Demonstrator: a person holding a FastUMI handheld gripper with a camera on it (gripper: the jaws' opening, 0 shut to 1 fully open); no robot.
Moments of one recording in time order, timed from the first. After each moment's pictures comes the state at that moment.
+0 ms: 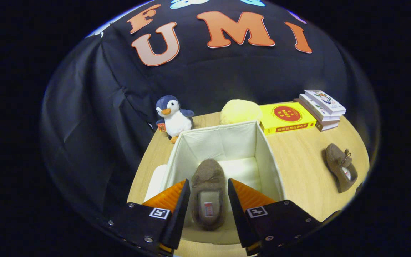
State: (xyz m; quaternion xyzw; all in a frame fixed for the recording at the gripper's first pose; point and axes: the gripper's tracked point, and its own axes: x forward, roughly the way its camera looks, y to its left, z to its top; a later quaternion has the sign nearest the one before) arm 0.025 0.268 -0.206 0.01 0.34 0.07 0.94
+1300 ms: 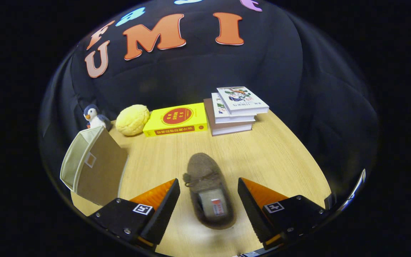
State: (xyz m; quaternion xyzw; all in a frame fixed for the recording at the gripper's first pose) arm 0.020 -0.134 -0.223 -0.03 0.35 -0.05 0.94
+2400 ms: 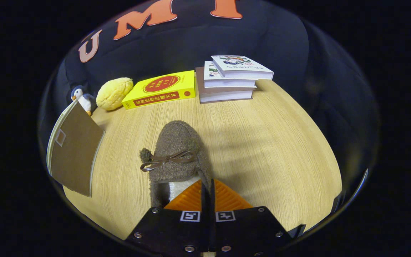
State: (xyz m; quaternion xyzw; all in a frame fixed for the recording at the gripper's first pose) arm 0.029 -0.162 -0.303 -0.02 0.42 -0.05 0.90
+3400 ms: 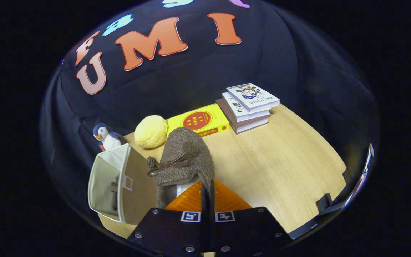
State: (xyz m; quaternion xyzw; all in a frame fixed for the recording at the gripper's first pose) arm 0.020 0.011 -0.177 0.07 0.34 -0.07 0.93
